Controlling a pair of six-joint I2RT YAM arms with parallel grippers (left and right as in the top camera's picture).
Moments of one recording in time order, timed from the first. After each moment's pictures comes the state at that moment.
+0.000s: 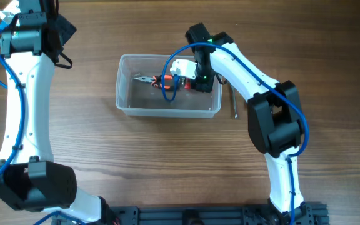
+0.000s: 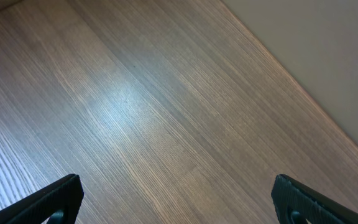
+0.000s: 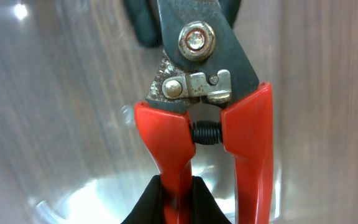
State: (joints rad) left arm 0.09 1.73 1.78 -1.00 -0.42 -0.71; right arm 0.46 2.27 1.84 -1.02 -0.09 -0.92
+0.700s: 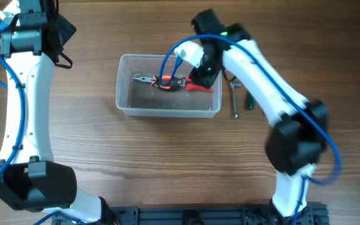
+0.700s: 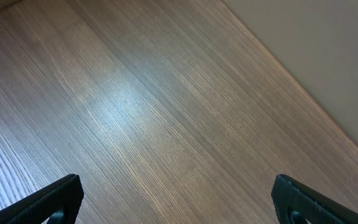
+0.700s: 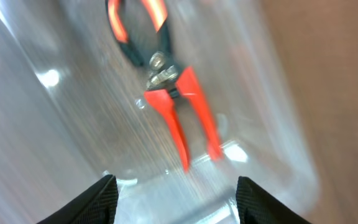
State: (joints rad) left arm 0.09 1.73 1.78 -1.00 -0.42 -0.71; right arm 0.46 2.03 1.86 -1.12 -0.08 -0.60
